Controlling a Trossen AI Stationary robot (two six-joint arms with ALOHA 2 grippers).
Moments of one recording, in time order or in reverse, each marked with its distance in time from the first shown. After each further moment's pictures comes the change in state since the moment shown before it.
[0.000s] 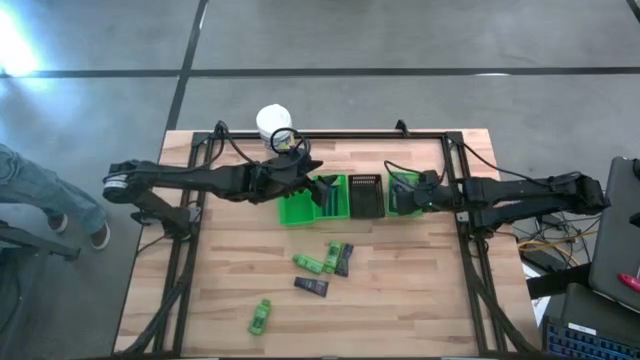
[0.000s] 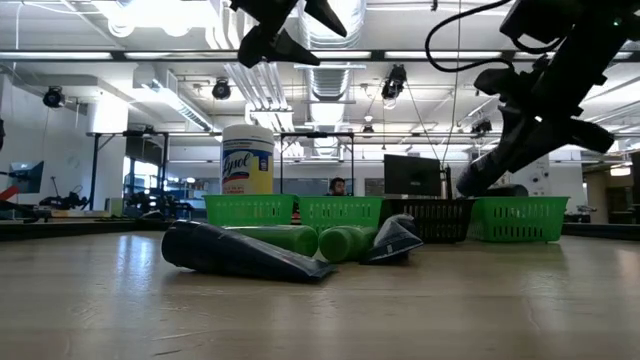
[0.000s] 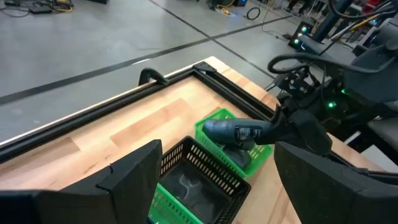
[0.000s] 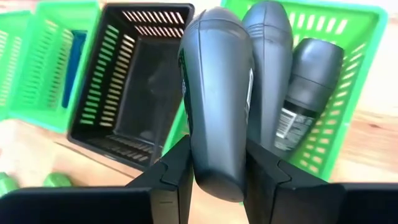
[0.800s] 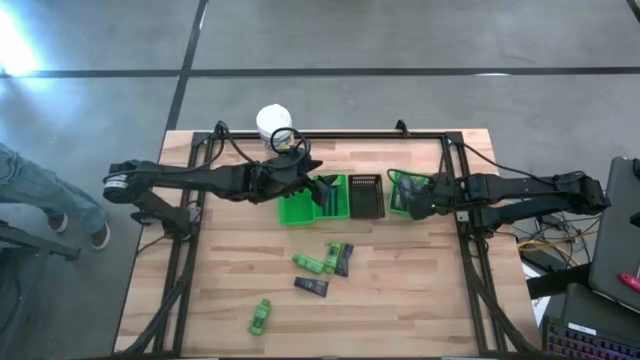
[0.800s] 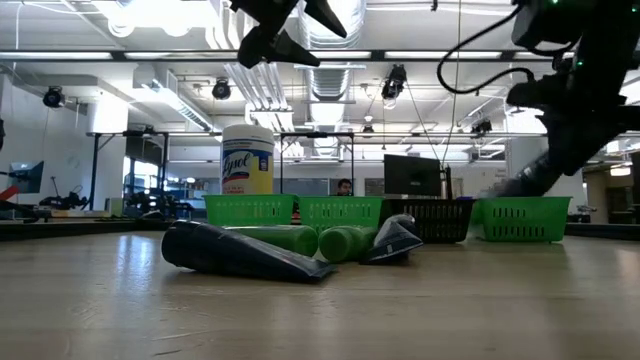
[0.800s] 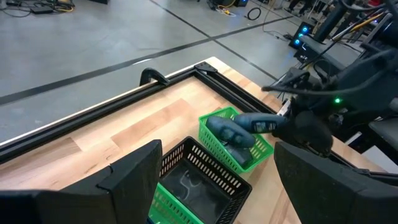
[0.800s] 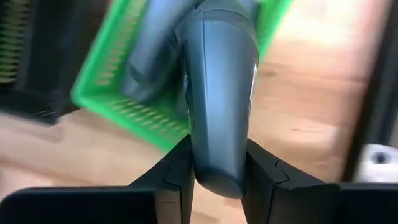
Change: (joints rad) left arm 0.000 0.000 0.000 -0.001 0.000 0.000; right arm 0.003 -0.003 0.078 -0.377 -0.074 0.030
